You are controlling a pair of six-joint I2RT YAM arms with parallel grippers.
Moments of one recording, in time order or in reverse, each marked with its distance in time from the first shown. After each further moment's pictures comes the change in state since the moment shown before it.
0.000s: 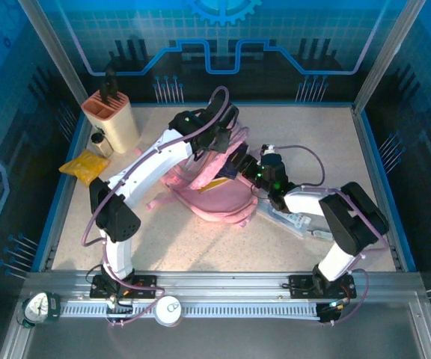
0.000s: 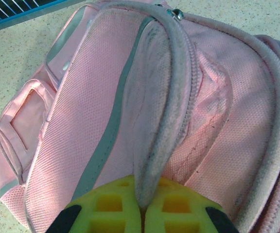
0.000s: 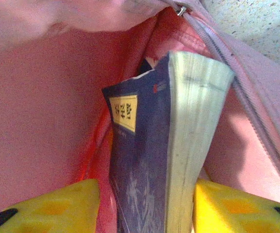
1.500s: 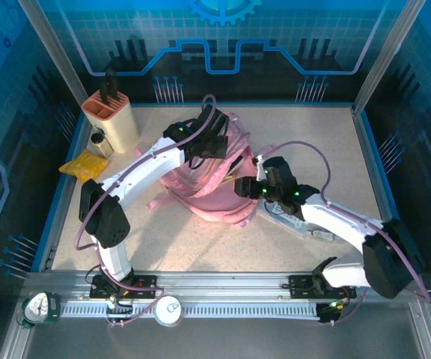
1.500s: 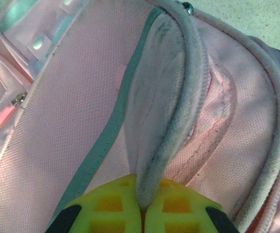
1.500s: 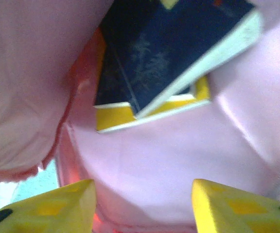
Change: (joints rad) left arm 0.039 -0.100 -0.292 0.234 0.192 -0.136; right arm 0.064 -0.355 0.025 -0.698 -0.100 -0.467
